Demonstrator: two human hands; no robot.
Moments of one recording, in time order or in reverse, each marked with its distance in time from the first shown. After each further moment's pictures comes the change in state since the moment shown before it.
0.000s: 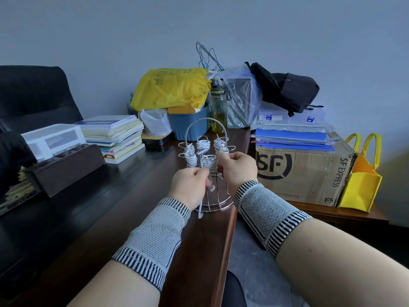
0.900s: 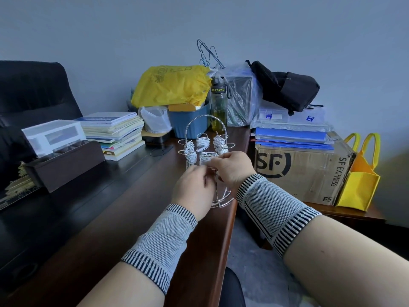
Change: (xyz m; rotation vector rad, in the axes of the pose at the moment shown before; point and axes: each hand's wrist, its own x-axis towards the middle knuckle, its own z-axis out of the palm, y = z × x) left_hand -0.011 -0.011 0.011 0.413 0.058 0.274; right_hand -0.013 -0.017 -0.009 -0.150 -0.276 0.013
